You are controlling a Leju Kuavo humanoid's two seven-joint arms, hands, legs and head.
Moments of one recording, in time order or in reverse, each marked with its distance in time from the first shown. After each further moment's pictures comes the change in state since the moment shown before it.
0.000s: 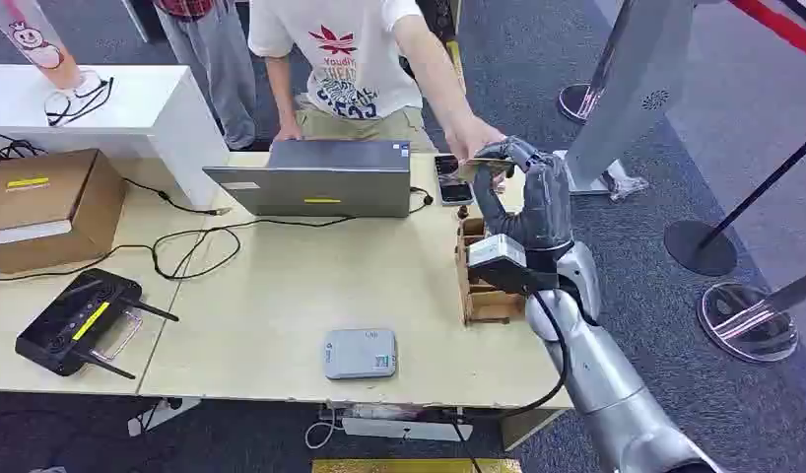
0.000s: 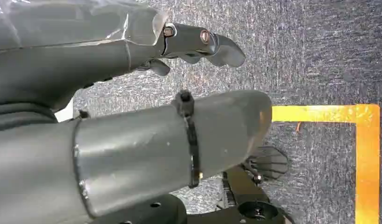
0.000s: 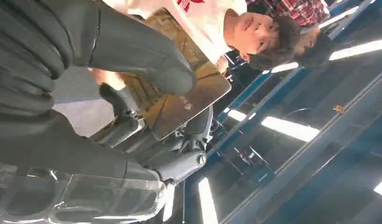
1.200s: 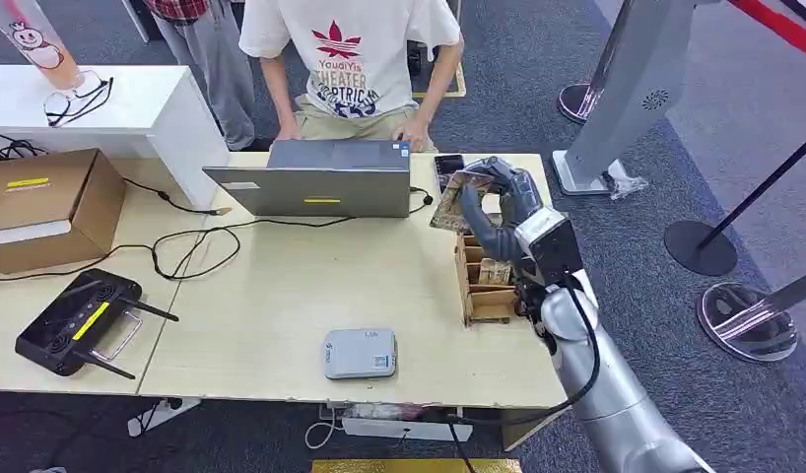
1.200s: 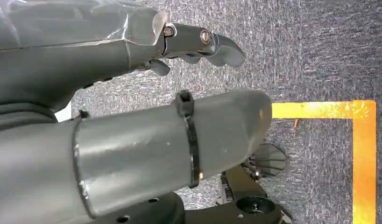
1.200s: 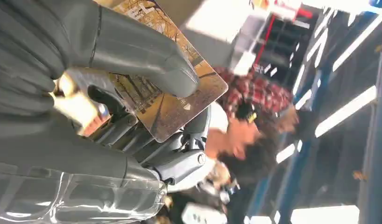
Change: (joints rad) left arm -0.005 -0.002 0.000 0.000 -0.005 -0.012 0.000; right arm 0.045 0.000 -0.013 -0.029 -0.497 0.459 0.051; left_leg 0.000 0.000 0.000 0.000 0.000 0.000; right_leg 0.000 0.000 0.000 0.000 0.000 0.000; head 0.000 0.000
